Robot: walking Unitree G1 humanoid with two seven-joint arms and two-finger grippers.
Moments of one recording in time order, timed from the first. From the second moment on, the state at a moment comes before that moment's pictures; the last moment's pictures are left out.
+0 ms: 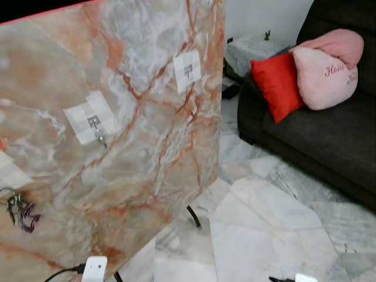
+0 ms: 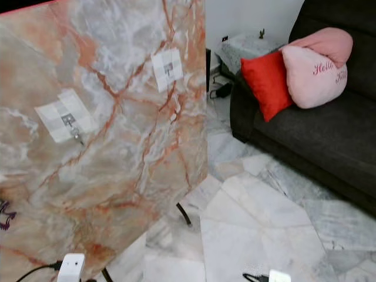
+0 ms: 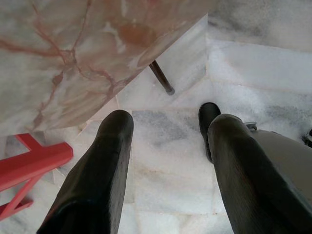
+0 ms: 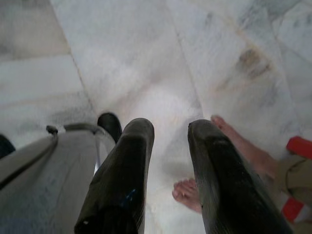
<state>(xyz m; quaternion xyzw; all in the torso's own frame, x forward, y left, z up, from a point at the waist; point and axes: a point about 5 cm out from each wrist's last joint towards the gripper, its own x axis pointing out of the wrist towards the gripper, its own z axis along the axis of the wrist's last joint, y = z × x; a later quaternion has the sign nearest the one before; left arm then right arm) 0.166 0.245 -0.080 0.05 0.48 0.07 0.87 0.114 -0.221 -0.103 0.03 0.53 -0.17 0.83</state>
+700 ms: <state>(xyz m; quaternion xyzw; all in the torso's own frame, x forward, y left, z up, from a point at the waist) 0.158 0.224 -0.090 0.04 0.50 0.08 0.86 0.121 -0.206 -0.106 0.04 0.53 -0.13 0.84</state>
